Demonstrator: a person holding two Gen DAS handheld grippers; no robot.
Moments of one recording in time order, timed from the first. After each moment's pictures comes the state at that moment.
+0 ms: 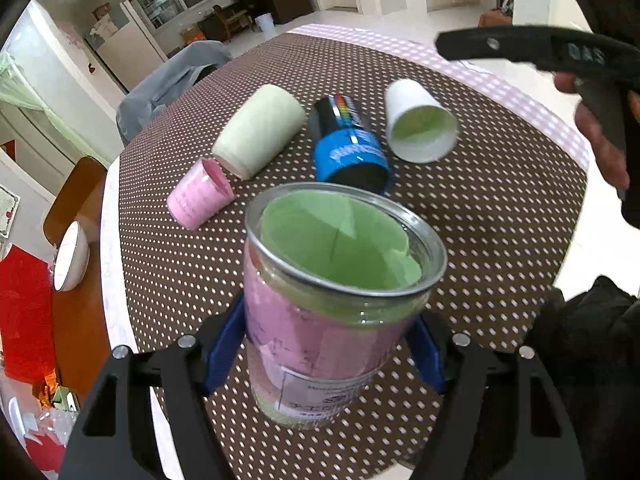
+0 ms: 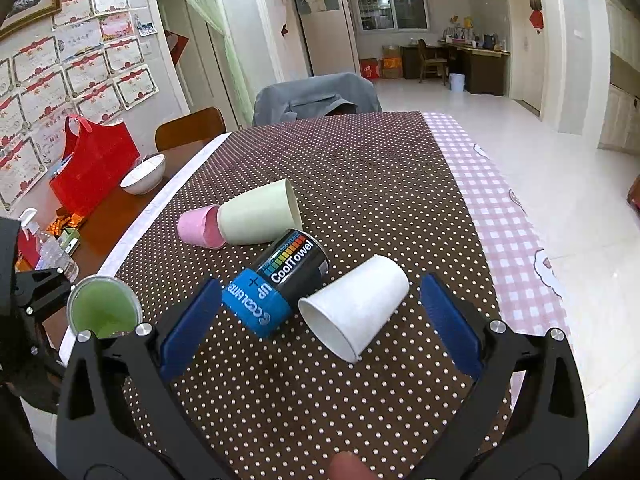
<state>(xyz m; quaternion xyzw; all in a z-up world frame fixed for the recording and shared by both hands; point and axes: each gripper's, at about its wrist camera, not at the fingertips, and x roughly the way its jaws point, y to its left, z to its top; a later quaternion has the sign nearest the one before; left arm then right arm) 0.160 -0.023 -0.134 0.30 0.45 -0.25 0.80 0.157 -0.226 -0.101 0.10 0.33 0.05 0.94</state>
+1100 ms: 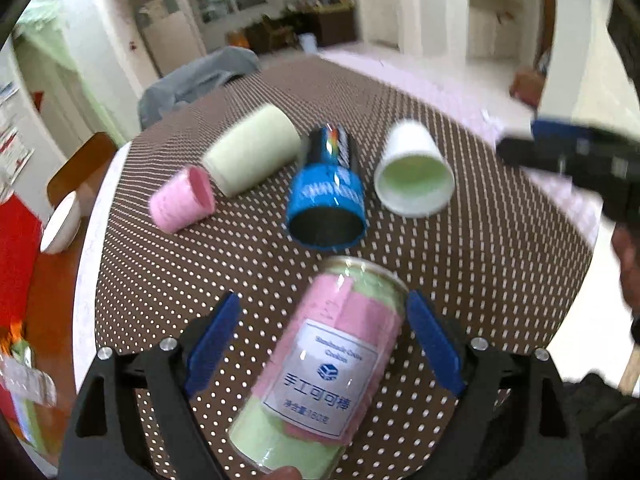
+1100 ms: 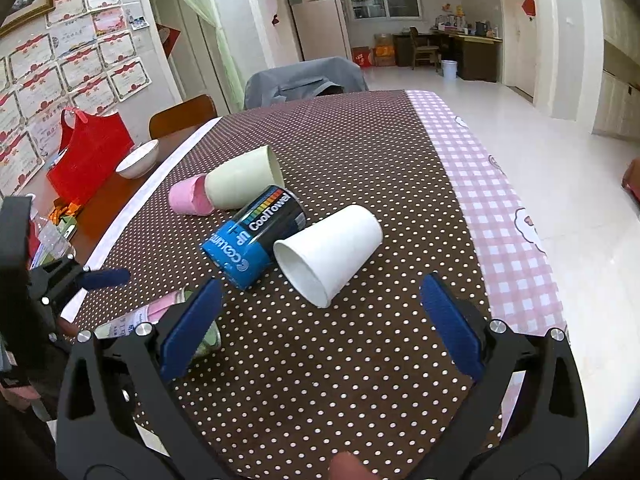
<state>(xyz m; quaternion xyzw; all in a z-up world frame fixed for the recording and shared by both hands) 0.153 -0.053 -0.148 0.18 0.41 -0.21 0.87 0.123 -0.232 -0.122 0.10 0.35 0.05 0.93</state>
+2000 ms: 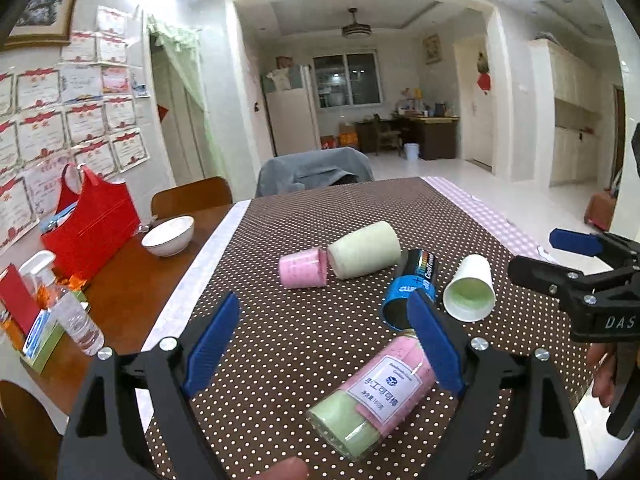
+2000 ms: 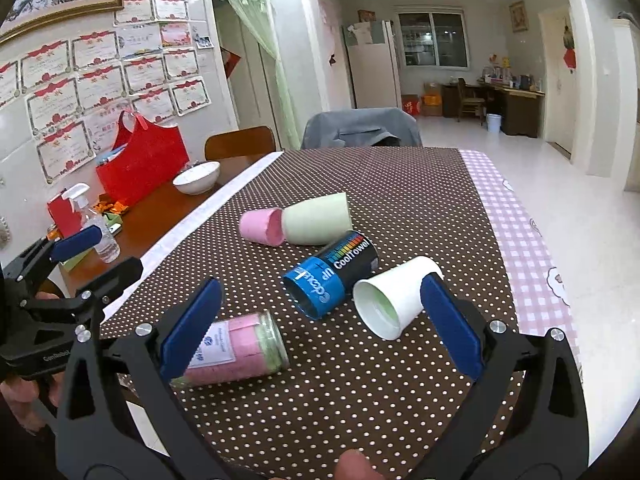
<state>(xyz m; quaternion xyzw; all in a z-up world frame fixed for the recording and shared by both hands) 0.079 0.000 -0.075 0.09 0.23 -0.05 0.97 0.094 -0.190 -0.084 0.06 0.25 0.12 0.96</state>
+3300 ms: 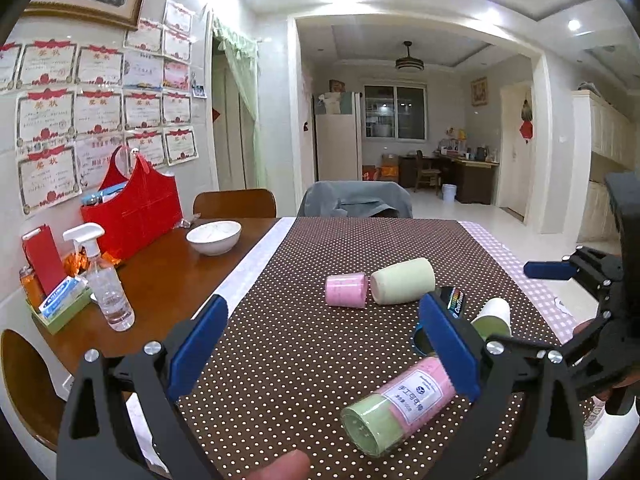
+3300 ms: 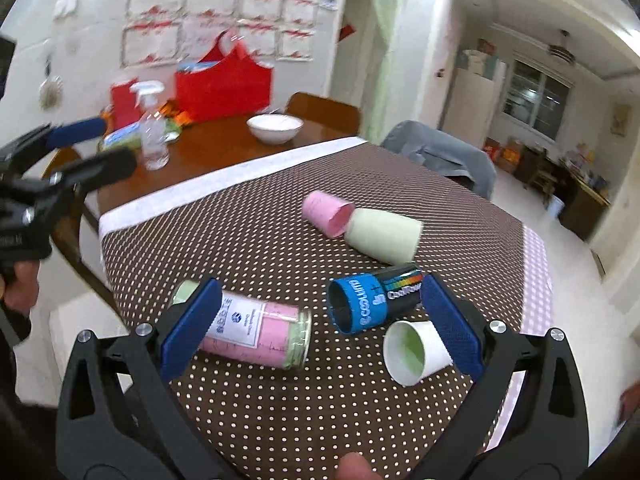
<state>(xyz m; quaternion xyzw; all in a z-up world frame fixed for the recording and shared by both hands) 0.046 0.047 -0.052 0.02 0.18 0.02 0.98 0.107 -0.126 -0.079 -0.15 0.26 0.27 0.91</state>
